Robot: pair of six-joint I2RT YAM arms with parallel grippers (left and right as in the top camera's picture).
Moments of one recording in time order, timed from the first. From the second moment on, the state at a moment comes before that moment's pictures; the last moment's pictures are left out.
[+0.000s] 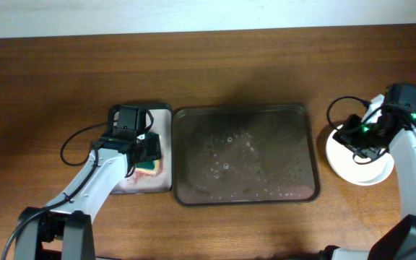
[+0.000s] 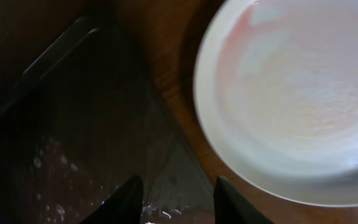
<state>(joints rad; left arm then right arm) -0.18 1.58 0.88 -0.47 -0.11 -0.24 -0.34 1.51 1.15 -0.95 -0.27 0.25</state>
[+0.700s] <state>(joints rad) -0.18 1.73 0.93 -0.32 -0.13 -0.24 -0.26 1.51 1.15 -0.93 -0.27 0.24</state>
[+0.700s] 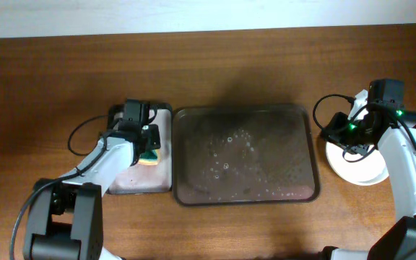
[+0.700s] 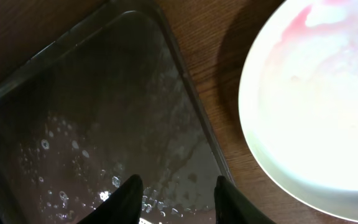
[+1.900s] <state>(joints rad) -0.08 0.48 0.82 -0.95 0.08 -0.16 -0.02 0.53 0.85 -0.99 -0.19 0.01</state>
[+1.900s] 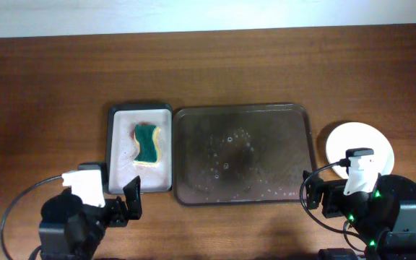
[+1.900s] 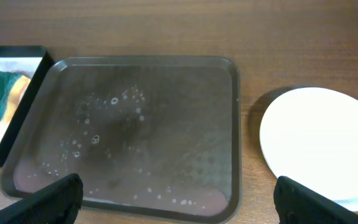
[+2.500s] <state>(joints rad) -0.08 0.47 0.81 -0.96 0.07 -0.16 -0.02 0.40 0.76 -0.76 -0.16 0.01</state>
